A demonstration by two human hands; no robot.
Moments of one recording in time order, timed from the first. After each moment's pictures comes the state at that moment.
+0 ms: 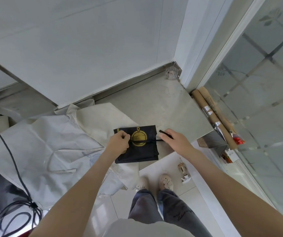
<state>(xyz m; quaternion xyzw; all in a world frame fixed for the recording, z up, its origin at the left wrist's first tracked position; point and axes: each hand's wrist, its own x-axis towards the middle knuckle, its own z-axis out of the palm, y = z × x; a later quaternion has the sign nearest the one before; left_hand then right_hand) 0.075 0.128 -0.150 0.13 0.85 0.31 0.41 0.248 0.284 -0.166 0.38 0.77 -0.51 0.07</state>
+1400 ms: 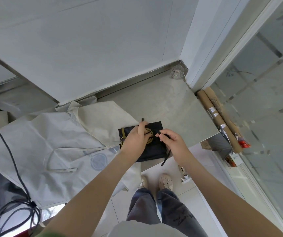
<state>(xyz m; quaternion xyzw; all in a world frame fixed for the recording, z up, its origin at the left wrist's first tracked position) 0.103 0.152 -0.165 0.49 0.82 0.27 0.11 0.232 0.256 -0.164 0.35 0.57 -0.74 -0.09</state>
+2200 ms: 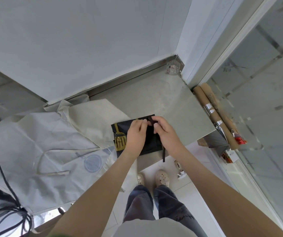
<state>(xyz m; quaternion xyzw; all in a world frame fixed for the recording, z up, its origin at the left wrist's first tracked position) 0.112 0.183 -0.159 0.20 0.80 0.45 0.33 0.204 0.266 -0.164 0.38 0.63 -0.67 -0.10</state>
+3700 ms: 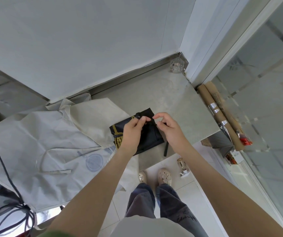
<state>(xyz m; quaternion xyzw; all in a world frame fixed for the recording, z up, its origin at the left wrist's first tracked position) 0.100 0.180 -0.152 0.10 0.73 0.56 0.37 0.202 0.281 -0.157 0.35 0.66 -0.66 -0.10</state>
